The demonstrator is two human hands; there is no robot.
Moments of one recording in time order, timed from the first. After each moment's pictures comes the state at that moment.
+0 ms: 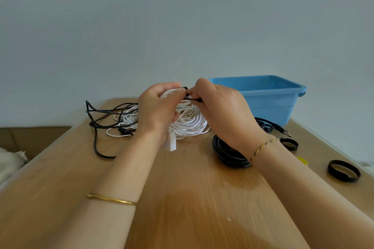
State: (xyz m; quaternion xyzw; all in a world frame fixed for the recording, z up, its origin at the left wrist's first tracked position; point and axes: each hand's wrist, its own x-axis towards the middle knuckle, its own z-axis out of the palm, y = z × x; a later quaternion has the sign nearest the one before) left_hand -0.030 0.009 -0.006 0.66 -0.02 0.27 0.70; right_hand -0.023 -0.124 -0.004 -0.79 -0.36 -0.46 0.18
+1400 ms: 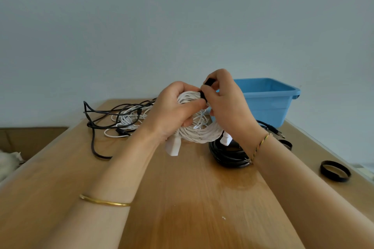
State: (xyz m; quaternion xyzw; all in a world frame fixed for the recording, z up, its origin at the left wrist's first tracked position) left_hand -0.048 0.000 0.004 0.74 -0.17 0.15 0.64; right_hand -0.032 -0.125 0.013 -0.78 -0.22 -0.24 0.54
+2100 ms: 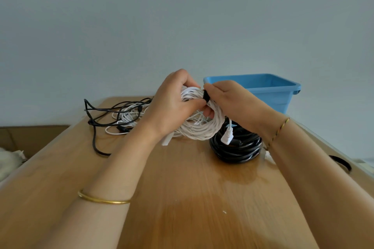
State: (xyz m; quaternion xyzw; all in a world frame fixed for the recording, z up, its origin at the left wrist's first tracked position) left_hand -0.050 0.002 0.007 0.83 -0.19 0.27 0.44; right_hand -0.029 -0.145 0.021 -0.85 -0.24 -0.09 0.46
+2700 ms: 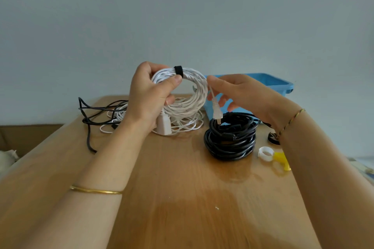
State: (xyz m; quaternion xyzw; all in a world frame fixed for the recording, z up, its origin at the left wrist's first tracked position) left_hand -0.046 0.008 0.013 0.65 -0.11 0.28 0.70; right_hand -0.025 -0.176 0.029 -0.87 -0.23 -0.06 0.44
